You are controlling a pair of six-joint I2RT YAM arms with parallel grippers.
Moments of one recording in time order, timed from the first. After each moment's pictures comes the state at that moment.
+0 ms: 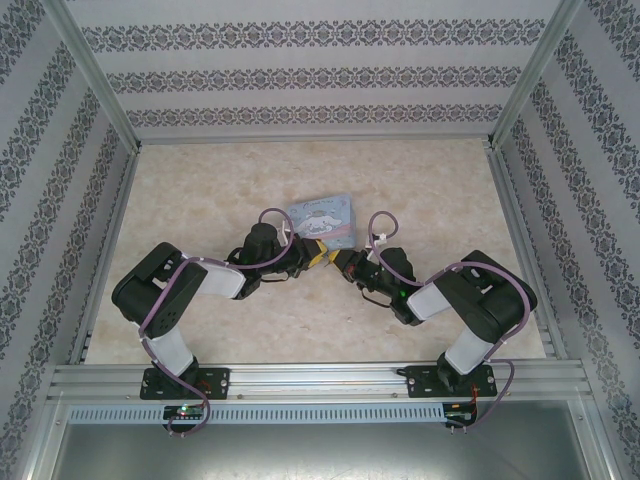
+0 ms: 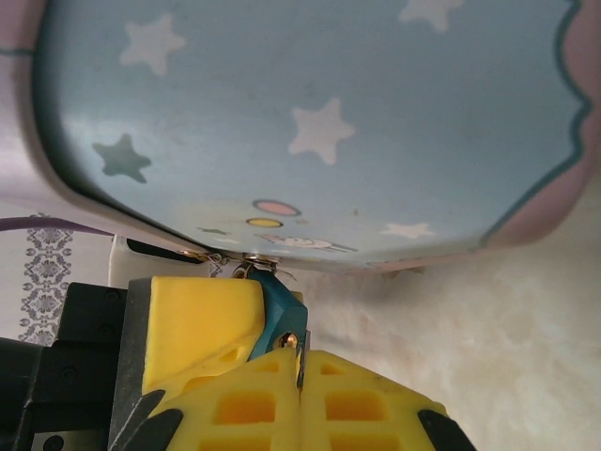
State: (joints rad) left arm -0.56 1.73 0.62 0.74 0.50 -1.40; right arm 0.60 1.67 0.32 1.09 -0.33 1.34
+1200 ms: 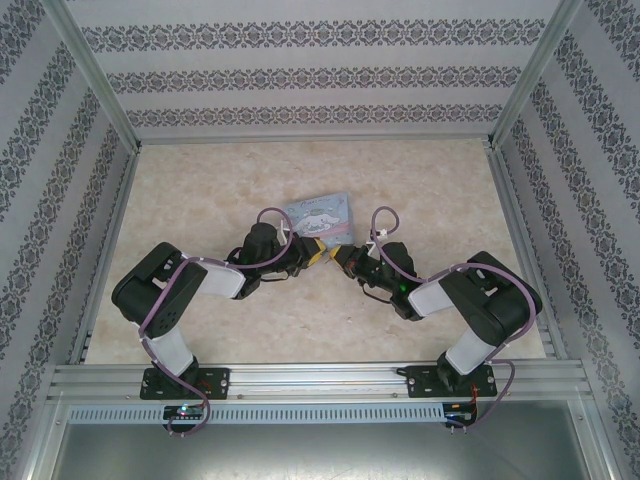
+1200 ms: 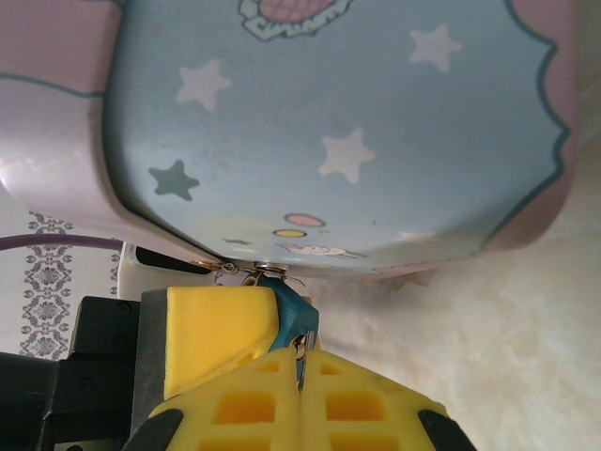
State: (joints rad) left arm -0.56 1.73 0.62 0.74 0.47 -1.40; right arm 0.57 1.64 0.35 1.02 -0.36 1.34
